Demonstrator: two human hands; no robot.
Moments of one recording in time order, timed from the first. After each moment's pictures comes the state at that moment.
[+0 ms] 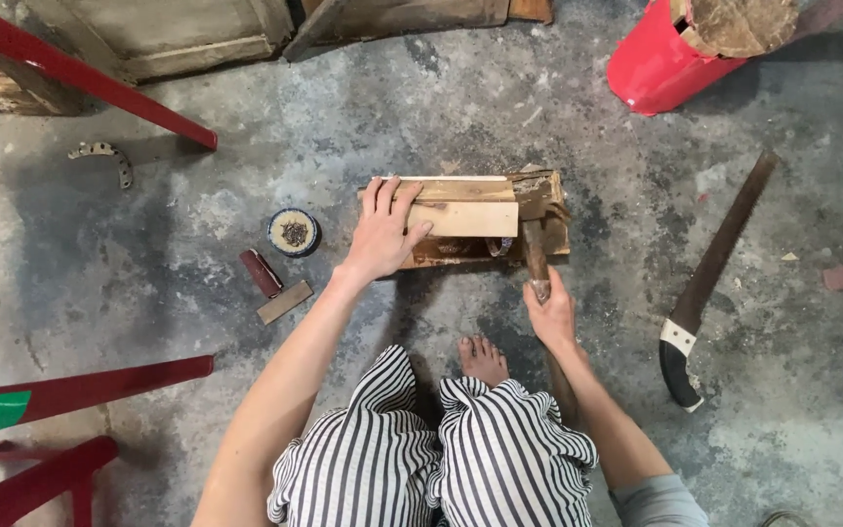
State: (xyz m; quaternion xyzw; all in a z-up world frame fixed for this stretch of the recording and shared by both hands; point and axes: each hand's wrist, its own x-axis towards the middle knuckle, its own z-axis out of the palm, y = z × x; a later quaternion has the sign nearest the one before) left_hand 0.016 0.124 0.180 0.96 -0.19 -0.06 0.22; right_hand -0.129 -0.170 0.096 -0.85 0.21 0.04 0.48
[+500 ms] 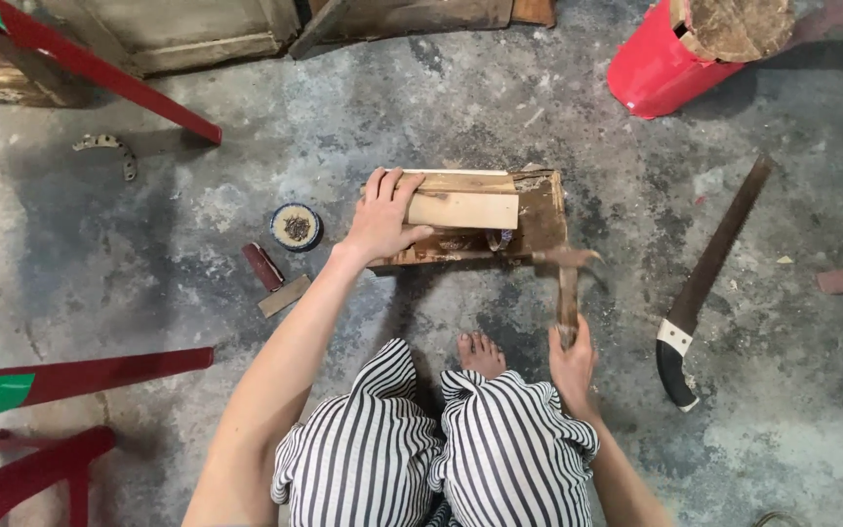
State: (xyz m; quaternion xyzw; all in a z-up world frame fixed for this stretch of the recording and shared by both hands) left_hand 0.036 0.129 0.181 0.96 -0.17 -0.16 0.17; right_hand -0.213 -0.173 0.105 -0.85 0.31 -0.02 0.42
